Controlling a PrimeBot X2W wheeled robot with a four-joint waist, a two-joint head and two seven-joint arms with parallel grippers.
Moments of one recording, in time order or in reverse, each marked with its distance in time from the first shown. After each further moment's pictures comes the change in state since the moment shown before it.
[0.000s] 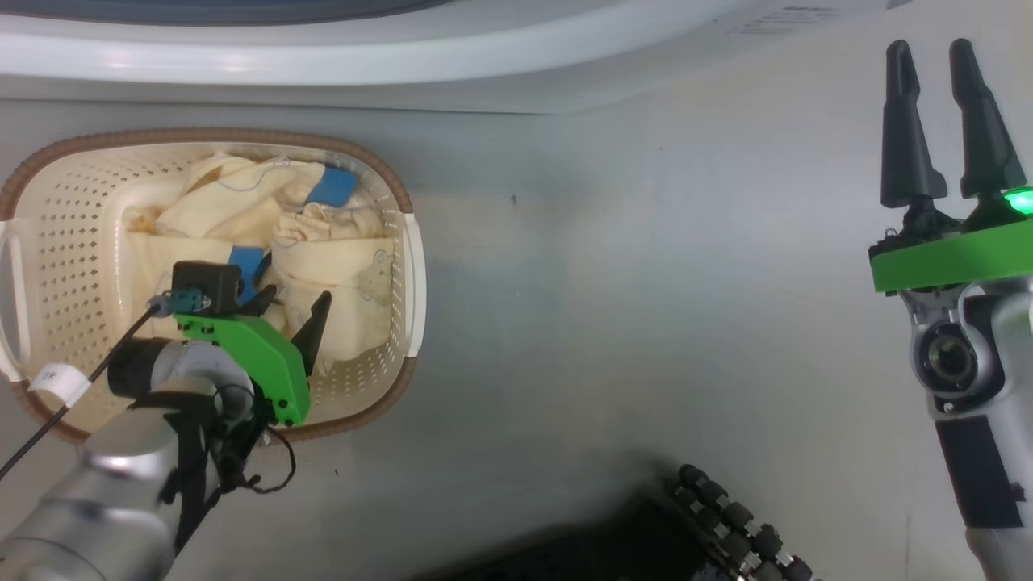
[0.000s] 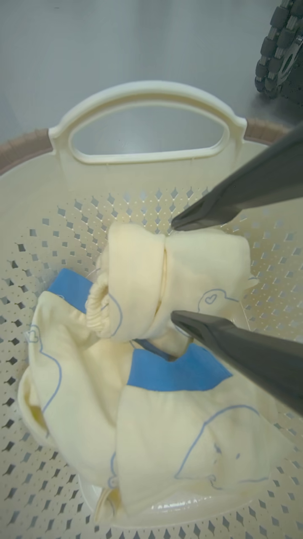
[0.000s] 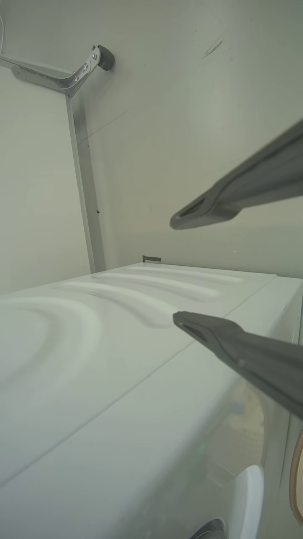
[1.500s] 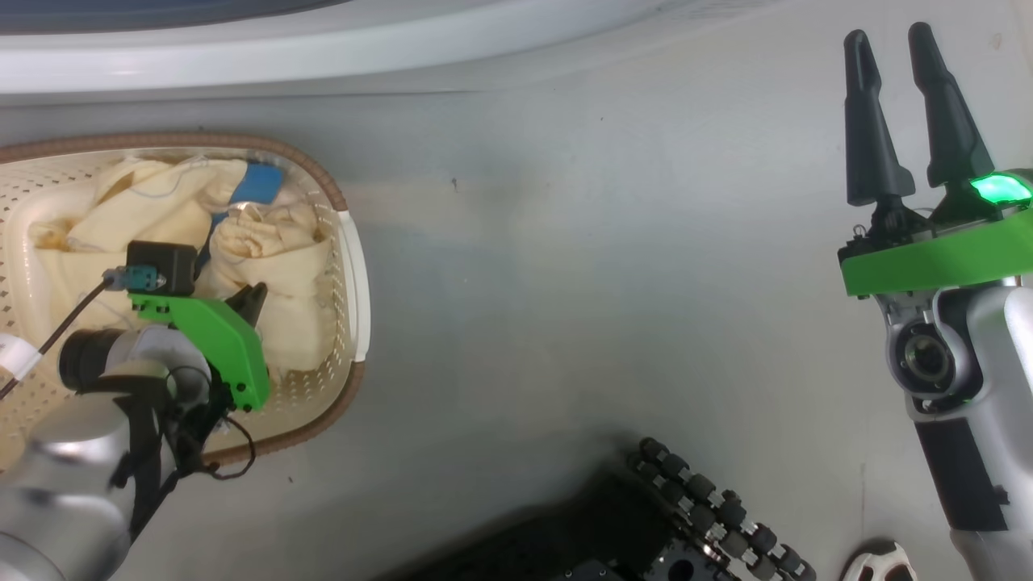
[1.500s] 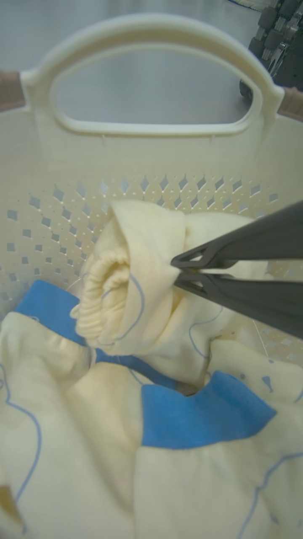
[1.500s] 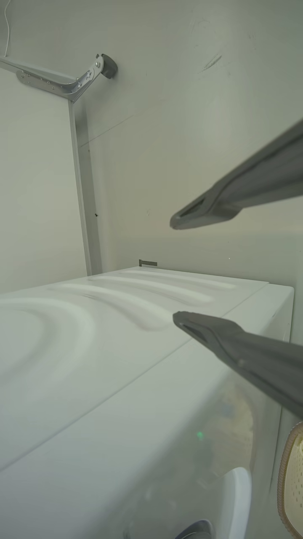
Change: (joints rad) left arm -0.049 0.084 -0.052 -0.026 -0.081 0.000 0.091; right arm -0.018 0.013 0.065 -0.053 0.000 0.000 0.000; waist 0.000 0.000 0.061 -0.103
